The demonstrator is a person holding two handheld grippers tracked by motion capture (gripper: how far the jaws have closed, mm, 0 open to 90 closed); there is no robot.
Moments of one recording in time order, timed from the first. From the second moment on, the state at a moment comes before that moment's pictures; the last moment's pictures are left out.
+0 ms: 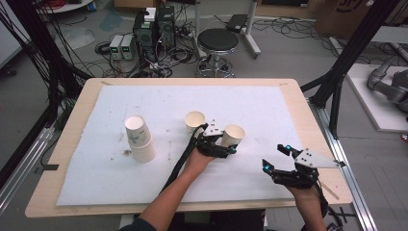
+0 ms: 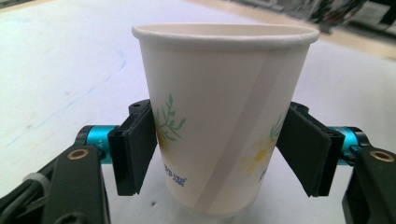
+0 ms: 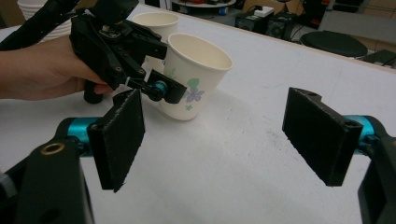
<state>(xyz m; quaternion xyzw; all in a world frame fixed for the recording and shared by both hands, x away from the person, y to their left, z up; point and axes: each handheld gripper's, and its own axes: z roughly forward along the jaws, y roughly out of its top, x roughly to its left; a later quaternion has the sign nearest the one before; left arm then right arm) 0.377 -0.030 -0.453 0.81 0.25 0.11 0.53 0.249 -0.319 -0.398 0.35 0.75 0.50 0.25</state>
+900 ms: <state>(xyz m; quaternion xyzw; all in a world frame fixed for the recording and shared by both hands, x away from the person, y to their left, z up) 0.348 0.004 -0.452 0.81 0.24 0.11 0.52 0.250 -0.314 -0.401 0.34 0.76 0.50 0.24</state>
